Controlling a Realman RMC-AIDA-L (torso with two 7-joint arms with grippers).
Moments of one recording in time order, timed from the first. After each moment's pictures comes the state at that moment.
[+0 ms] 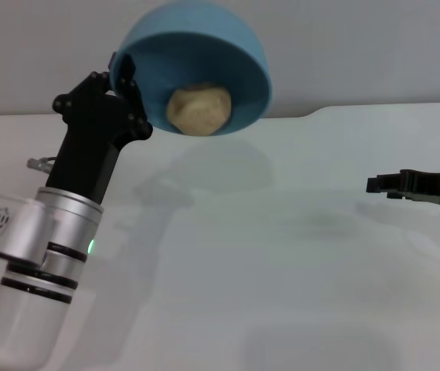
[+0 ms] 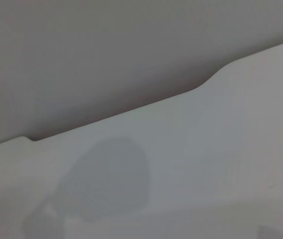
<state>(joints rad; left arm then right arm) -0.42 -2.08 2.72 0.63 1.95 -1.34 -2.88 0.38 2.07 -1.12 -1.07 -2.20 -1.08 2.68</state>
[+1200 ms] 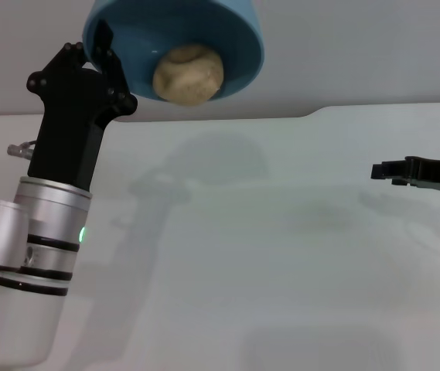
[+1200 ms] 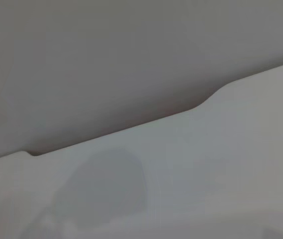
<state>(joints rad) -0.43 -2.08 2.73 0.65 1.91 -1.47 -2.88 0.39 2.07 -1.10 -1.09 -2.20 -1.07 2.68</state>
